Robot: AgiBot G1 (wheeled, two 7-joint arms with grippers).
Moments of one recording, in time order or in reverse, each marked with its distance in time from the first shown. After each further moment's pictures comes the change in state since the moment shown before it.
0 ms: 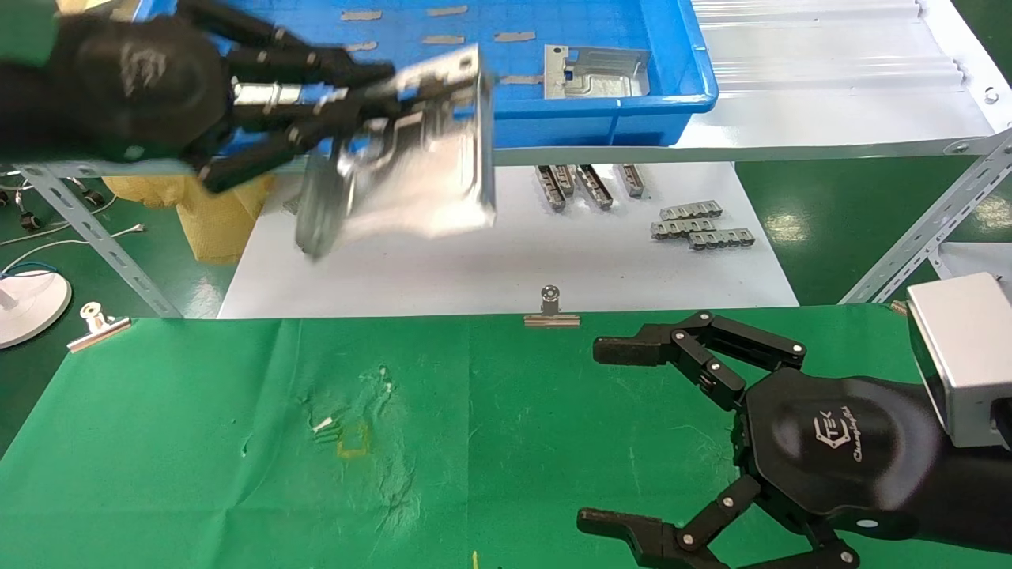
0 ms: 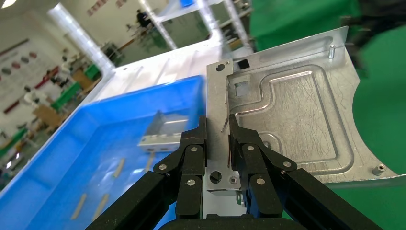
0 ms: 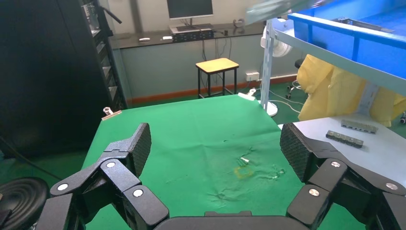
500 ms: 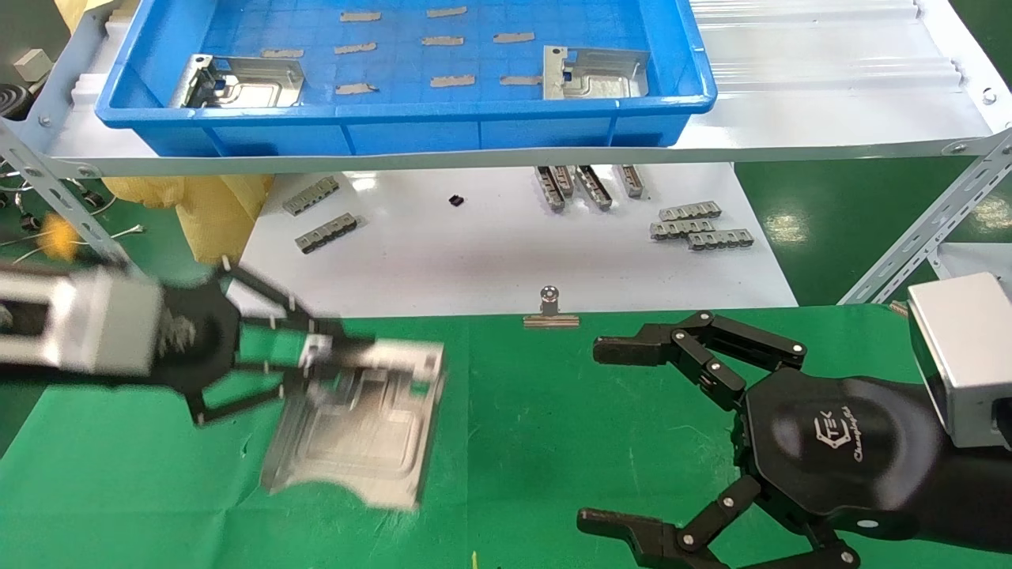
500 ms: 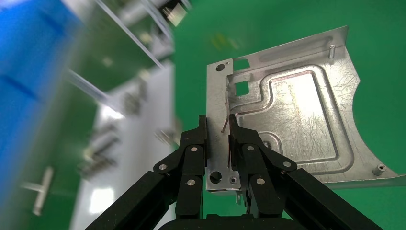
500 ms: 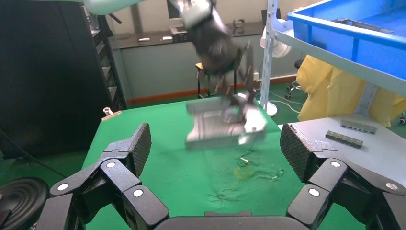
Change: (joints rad) left arm 0.165 -0.140 0.269 -0.175 -0.034 -0.024 0.181; right arm 0.000 0.000 -0.001 0.000 0.000 0.000 0.000
